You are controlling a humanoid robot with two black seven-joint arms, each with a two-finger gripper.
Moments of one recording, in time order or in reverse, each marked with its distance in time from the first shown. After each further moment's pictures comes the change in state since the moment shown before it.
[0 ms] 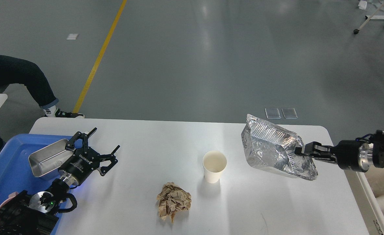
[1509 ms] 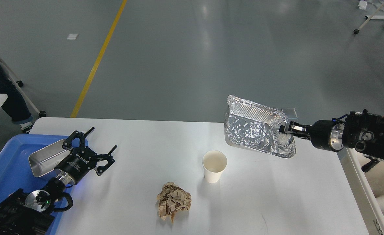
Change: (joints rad) left arm -0.007 0.023 -0.002 0.000 0.027 0.002 0.000; right arm 0.091 0.119 0.089 0.083 0.042 -0.155 -0.335
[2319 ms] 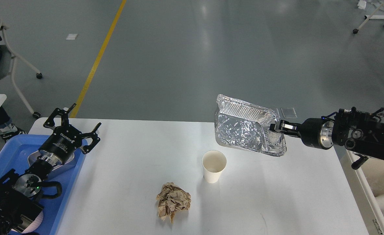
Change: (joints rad) left arm -0.114 0.085 0.195 -0.025 0.214 0.070 -0.272; right arm 0.006 0.030 0.006 -0.004 0.002 -0.003 0.000
